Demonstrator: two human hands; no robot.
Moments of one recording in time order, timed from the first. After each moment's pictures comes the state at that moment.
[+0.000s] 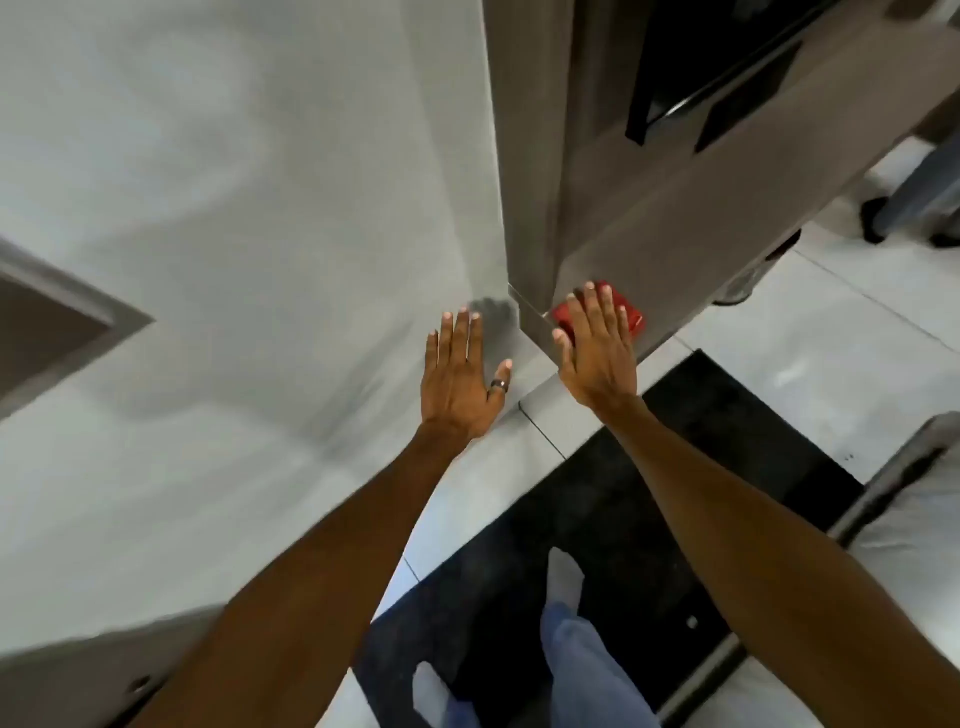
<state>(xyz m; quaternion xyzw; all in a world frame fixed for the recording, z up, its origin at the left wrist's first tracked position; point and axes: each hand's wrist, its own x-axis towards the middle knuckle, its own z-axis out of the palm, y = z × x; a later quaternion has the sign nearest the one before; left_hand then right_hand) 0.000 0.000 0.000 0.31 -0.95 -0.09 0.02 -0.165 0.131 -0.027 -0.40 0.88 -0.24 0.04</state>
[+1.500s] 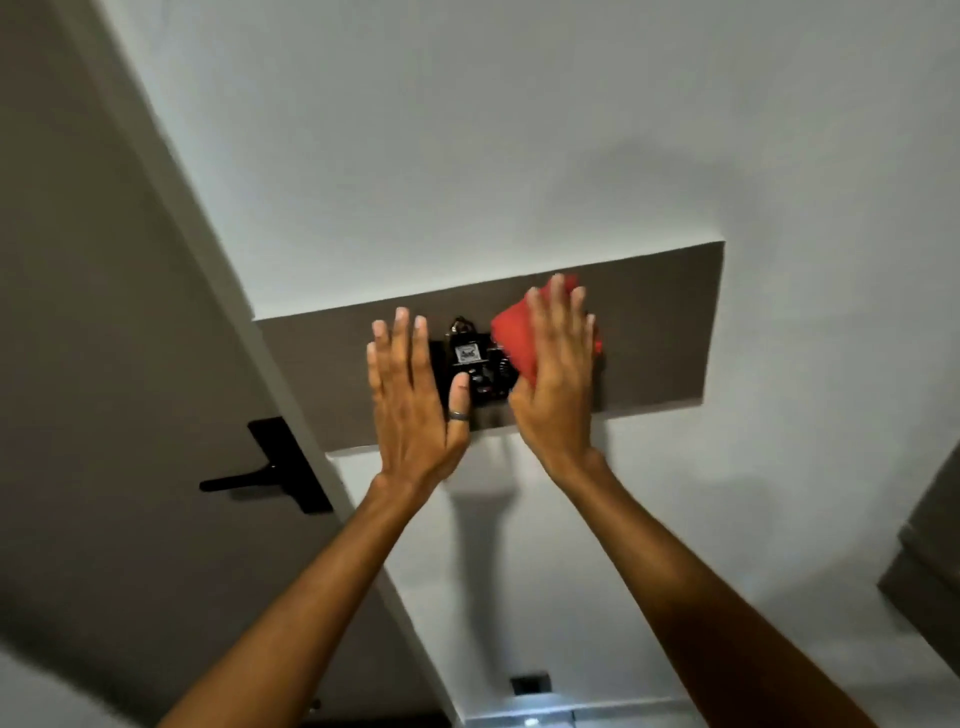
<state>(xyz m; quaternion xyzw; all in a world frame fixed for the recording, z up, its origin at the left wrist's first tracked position) 0.496 -0.139 0.274 0.41 -0.74 0.20 0.49 0.340 -0.104 0.281 -0.60 0.52 -0.60 -0.10</state>
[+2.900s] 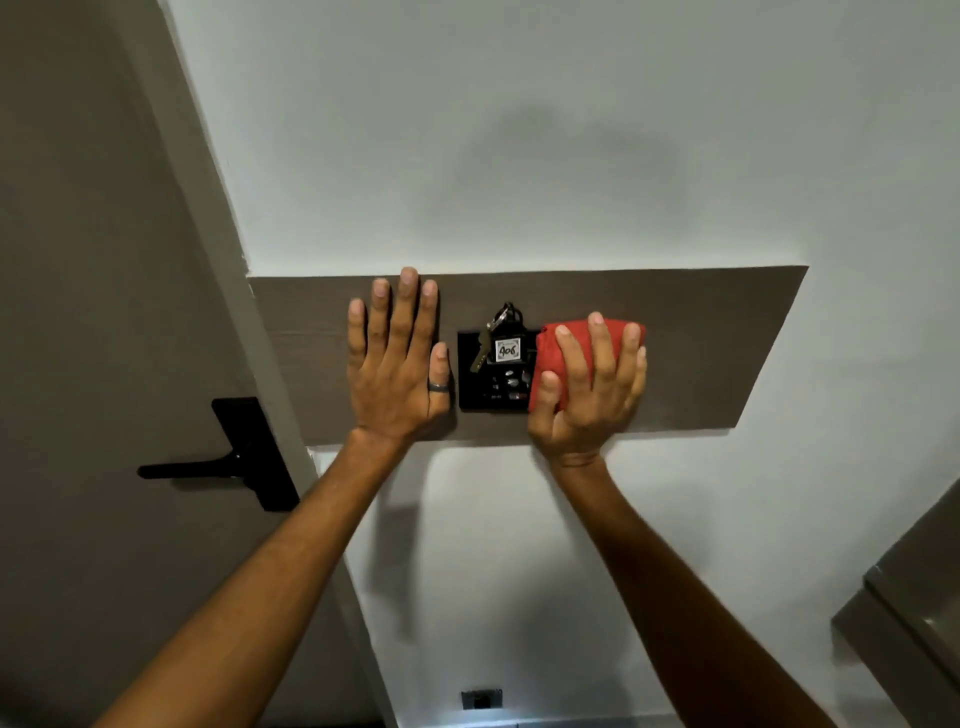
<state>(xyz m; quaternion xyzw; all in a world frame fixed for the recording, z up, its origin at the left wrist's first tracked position) 0.538 -0.230 0.266 0.39 -0.68 0.38 0.50 0.341 -0.192 0.222 -0.48 0.50 -0.58 -0.42</state>
